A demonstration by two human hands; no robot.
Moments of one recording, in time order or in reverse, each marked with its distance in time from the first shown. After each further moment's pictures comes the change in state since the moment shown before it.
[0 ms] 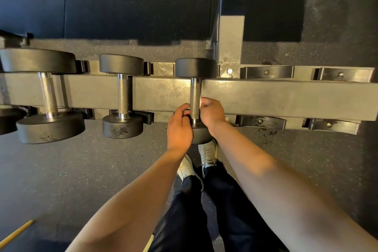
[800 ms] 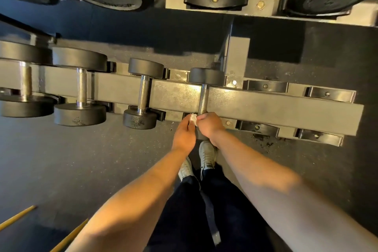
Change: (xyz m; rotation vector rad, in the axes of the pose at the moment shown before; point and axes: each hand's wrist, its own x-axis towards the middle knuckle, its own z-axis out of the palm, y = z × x) left_hand -0.045 0.020 -0.034 -0.005 -0.134 -0.164; right_hand -0.079 -0.029 -0.007 -0.251 -0.142 0.050
